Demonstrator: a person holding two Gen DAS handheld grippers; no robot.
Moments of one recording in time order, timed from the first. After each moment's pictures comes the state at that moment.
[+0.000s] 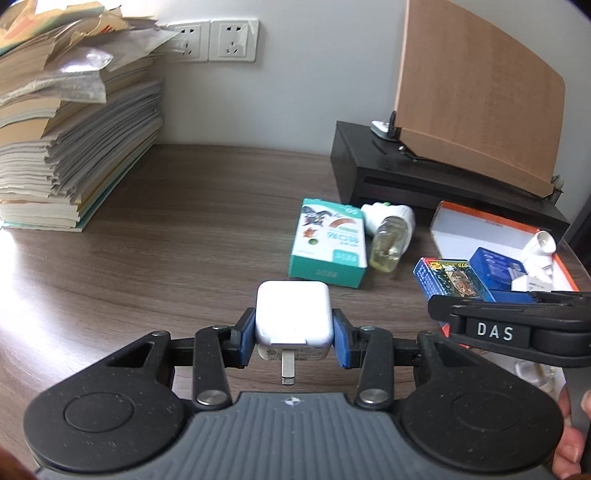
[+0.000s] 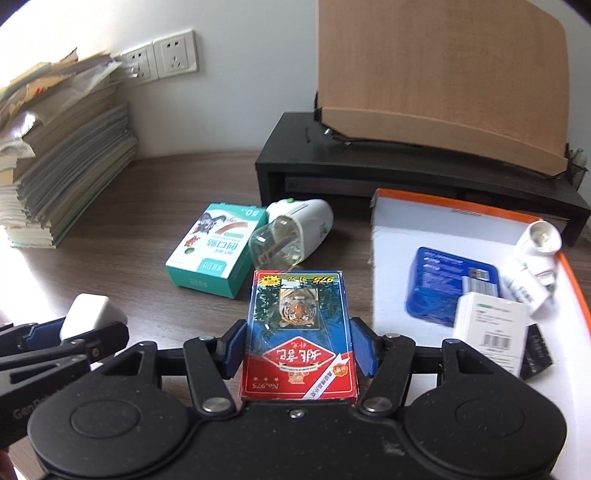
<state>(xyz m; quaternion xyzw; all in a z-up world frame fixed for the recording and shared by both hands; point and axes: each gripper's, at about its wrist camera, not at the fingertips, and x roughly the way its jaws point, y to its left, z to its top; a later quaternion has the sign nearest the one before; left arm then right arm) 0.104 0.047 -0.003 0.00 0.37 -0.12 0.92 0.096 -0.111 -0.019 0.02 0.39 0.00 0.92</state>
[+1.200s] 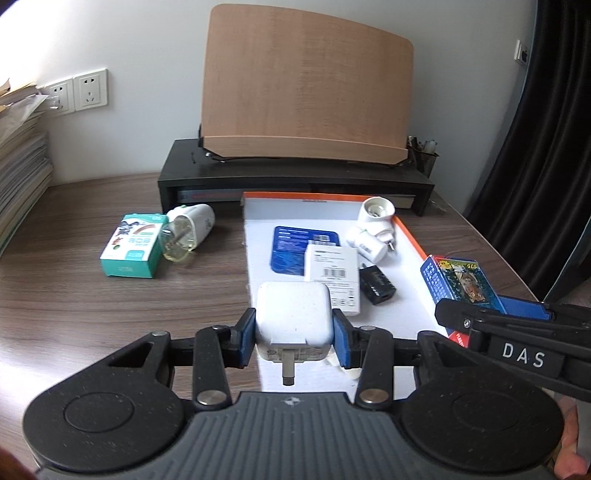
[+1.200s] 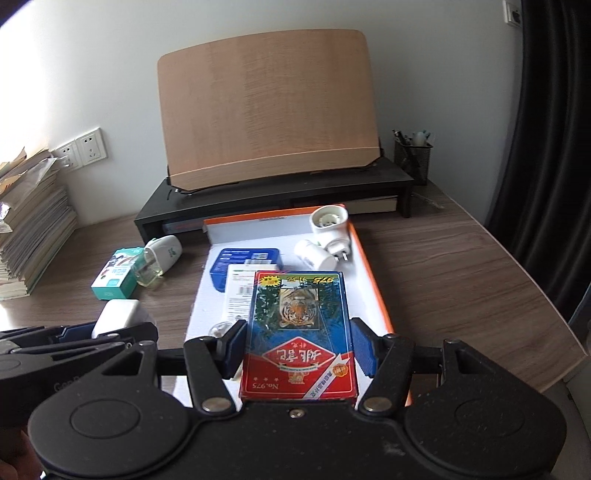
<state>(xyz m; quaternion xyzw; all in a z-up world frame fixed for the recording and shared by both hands) 0.003 -0.104 0.026 0.04 0.35 -0.24 0.91 -0.063 -0.267 0.037 0.08 0.33 -0.10 0.93</state>
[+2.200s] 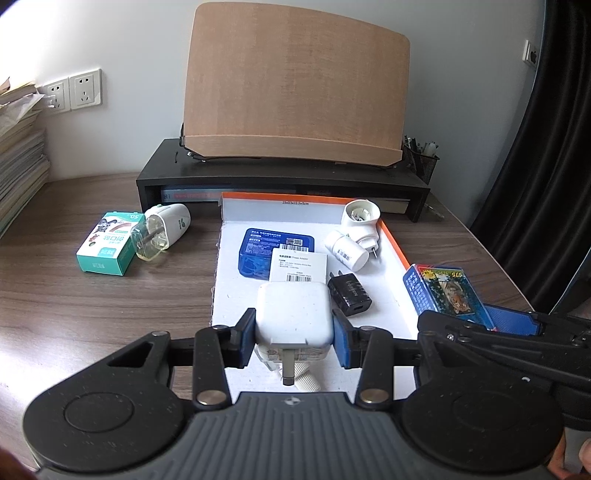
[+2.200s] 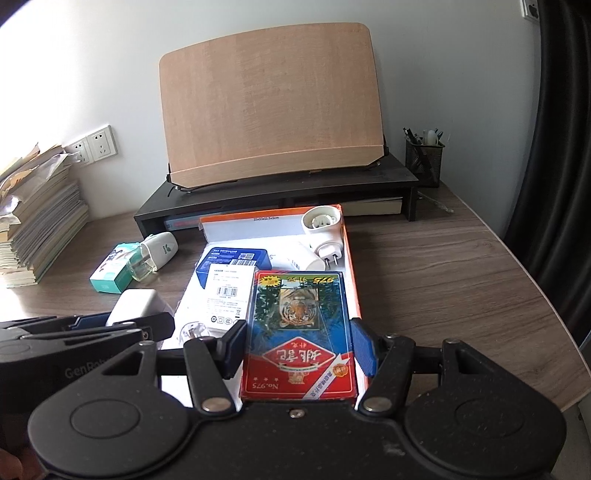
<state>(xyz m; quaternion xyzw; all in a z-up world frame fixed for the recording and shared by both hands) 0.000 -0.147 0.022 0.02 0.35 -0.21 0.91 -0.055 -0.314 0.025 0.08 0.33 -0.05 0.94</state>
